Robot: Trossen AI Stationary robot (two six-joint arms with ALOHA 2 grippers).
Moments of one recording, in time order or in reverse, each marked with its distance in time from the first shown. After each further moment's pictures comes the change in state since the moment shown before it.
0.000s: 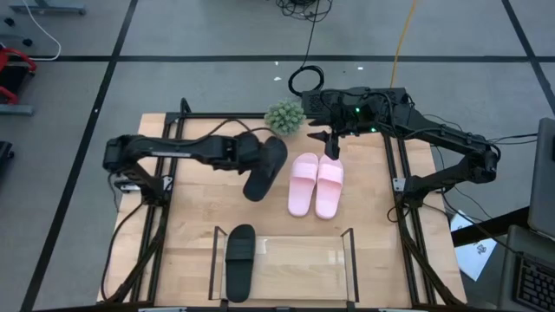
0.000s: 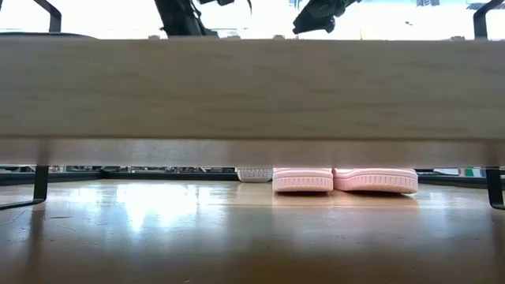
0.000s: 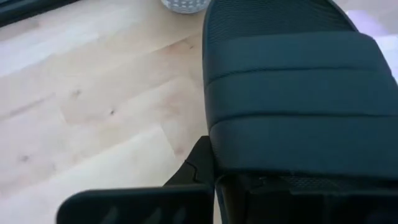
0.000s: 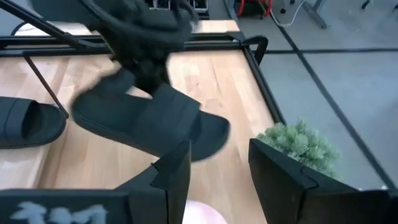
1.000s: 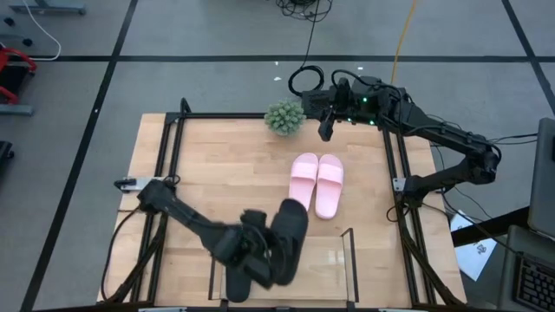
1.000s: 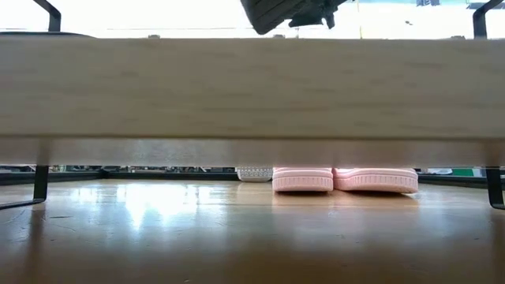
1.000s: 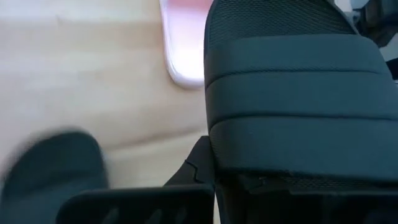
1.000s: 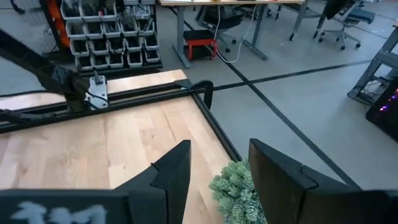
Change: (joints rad) left arm -0.648 0.508 0.889 -0.566 -0.225 -0.985; right arm -0.059 -0.002 0.000 0.209 0.132 0.116
